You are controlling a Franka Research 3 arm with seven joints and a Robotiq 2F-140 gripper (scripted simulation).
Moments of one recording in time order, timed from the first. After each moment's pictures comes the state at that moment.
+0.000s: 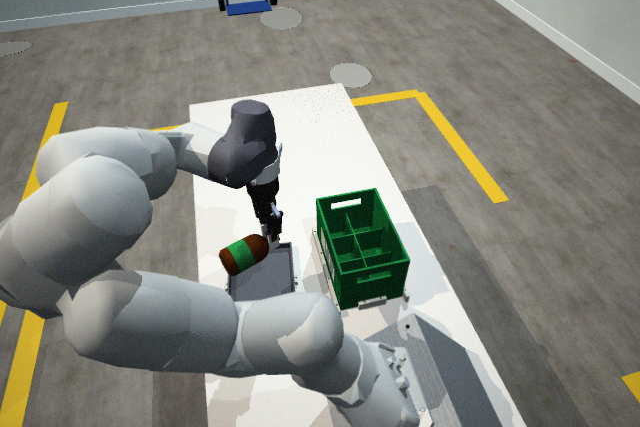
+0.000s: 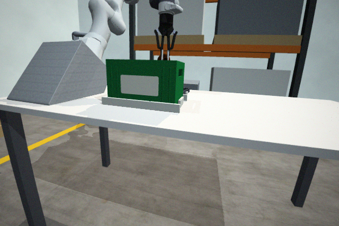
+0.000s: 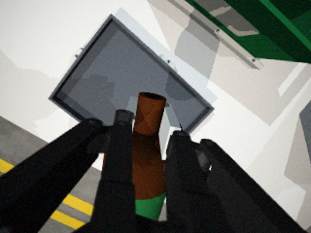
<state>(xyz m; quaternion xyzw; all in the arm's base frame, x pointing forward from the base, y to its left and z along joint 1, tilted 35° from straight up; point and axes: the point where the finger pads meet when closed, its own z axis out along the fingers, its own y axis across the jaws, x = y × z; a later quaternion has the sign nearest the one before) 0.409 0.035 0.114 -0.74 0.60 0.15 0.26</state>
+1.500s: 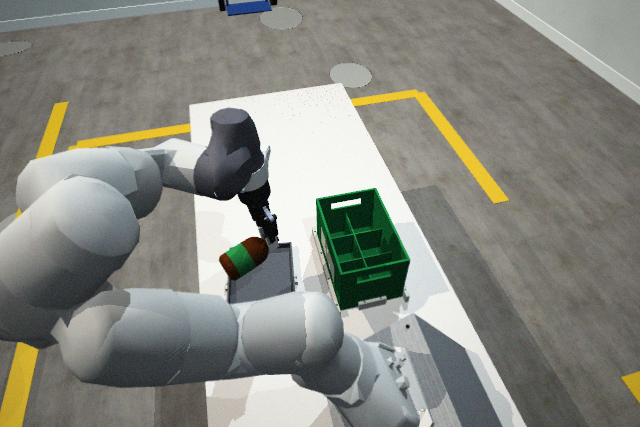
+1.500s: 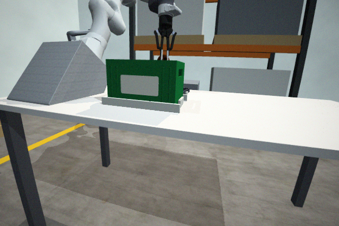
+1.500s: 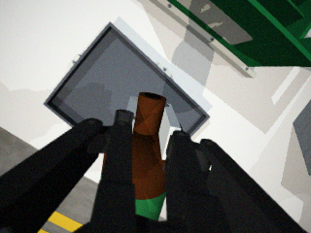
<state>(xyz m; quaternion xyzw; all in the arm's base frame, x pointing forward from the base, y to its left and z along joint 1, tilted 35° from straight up) 0.406 0.040 0.116 -0.76 0.60 0.11 0.23</state>
